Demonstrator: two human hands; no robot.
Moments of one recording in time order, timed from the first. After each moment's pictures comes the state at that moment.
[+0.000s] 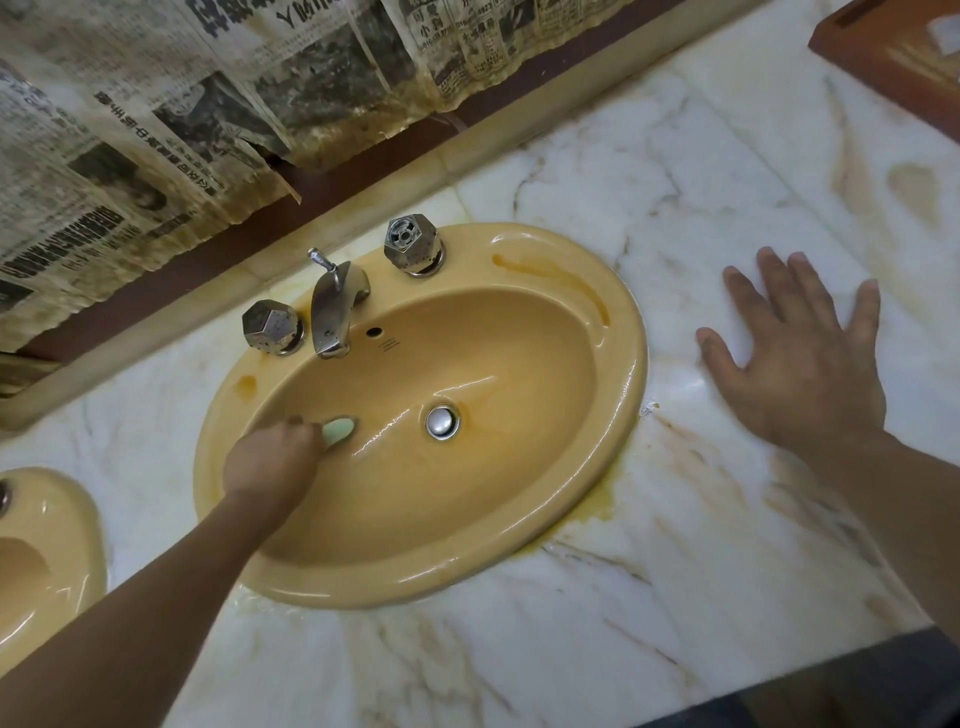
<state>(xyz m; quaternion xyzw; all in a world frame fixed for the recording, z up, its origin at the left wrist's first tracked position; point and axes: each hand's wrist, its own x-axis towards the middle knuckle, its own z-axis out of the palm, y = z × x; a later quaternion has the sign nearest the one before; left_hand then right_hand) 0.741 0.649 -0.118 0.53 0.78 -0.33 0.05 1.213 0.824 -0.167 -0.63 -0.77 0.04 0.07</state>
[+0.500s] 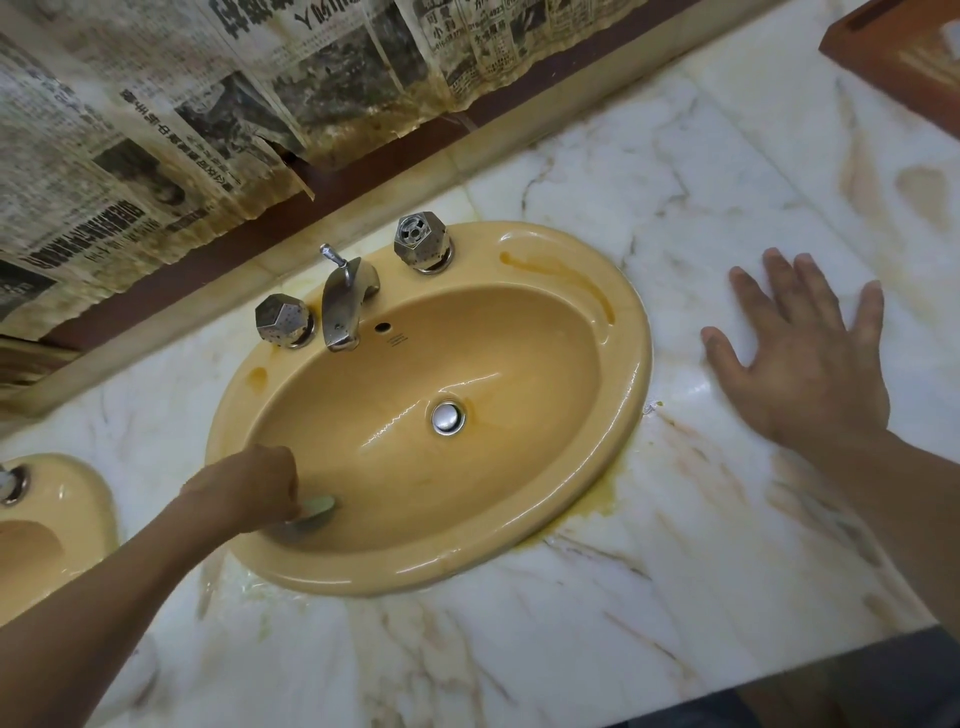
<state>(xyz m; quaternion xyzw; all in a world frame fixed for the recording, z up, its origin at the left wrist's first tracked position) 0.735 0.637 -0.079 0.44 0.76 -0.40 0.25 1.214 0.824 -0.168 -0.63 -0.77 0.04 0.07</state>
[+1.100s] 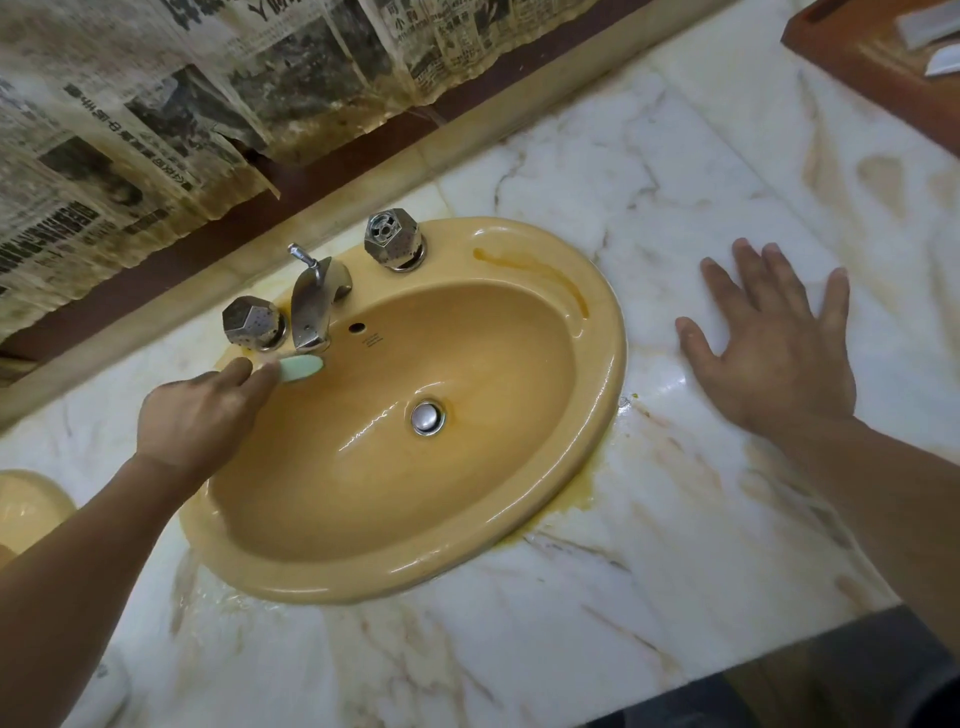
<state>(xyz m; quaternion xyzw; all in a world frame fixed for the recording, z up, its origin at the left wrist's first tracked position) 0.702 0.668 -0.070 0.71 0.67 -0.19 -0.12 1.215 0.824 -0.170 -0.63 -0.77 0.03 0.06</state>
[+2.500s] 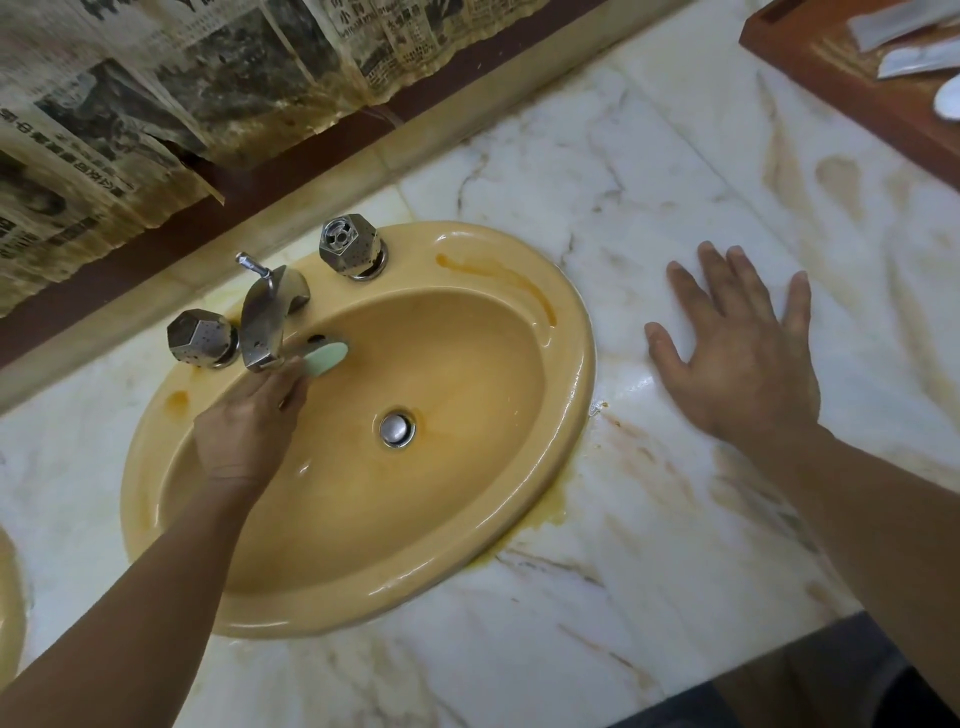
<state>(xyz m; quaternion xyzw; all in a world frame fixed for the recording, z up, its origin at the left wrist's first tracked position) 0.742 0.692 -0.167 0.65 0.73 0.09 -0.20 1.214 0.825 -0.171 -0.63 -0.77 0.03 0.08</state>
